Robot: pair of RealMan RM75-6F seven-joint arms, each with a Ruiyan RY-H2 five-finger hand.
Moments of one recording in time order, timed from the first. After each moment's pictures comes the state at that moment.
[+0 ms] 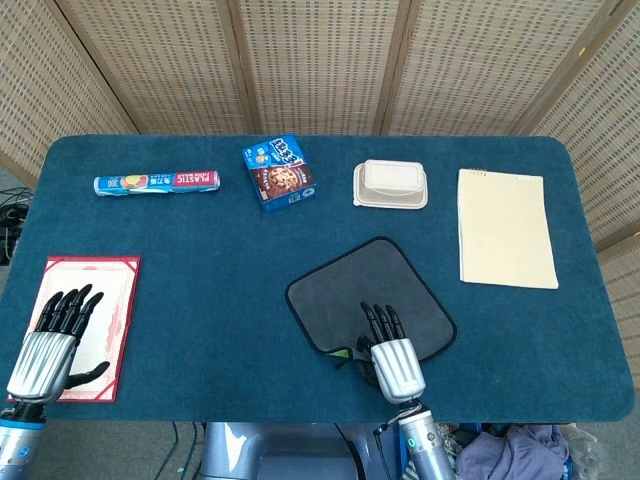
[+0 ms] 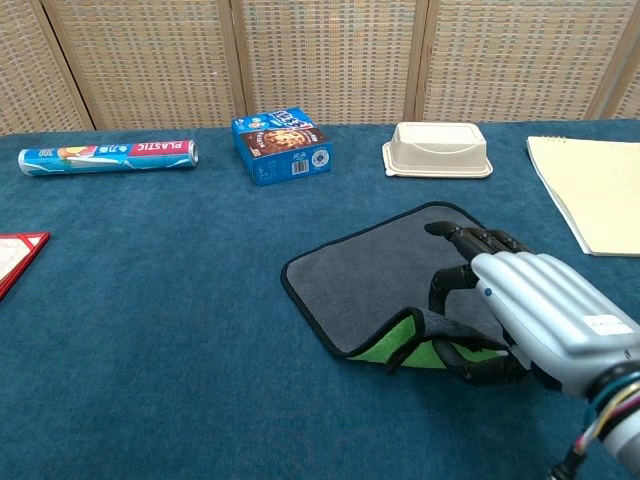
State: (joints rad) left arm -0.09 -1.24 0.02 -1.57 1.61 1.49 0.13; right arm 0.21 -1.91 0.07 -1.47 -1.57 1.34 -0.49
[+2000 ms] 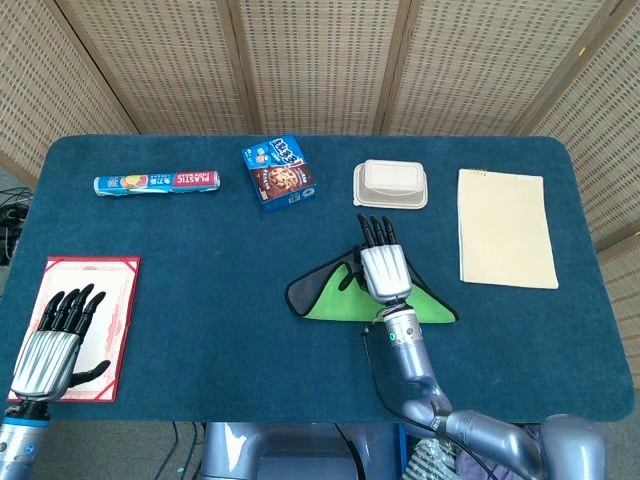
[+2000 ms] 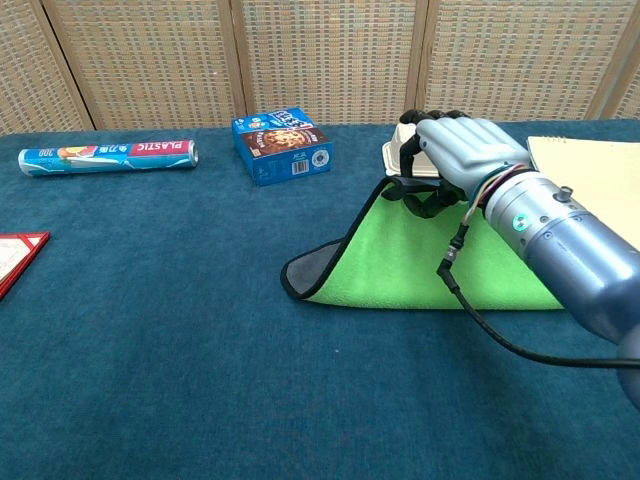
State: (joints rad) left arm -0.10 -1.25 0.02 -1.57 1.59 1.48 0.18; right arm 0.68 -1.94 0.42 -1.17 -1.23 1.12 -0.57
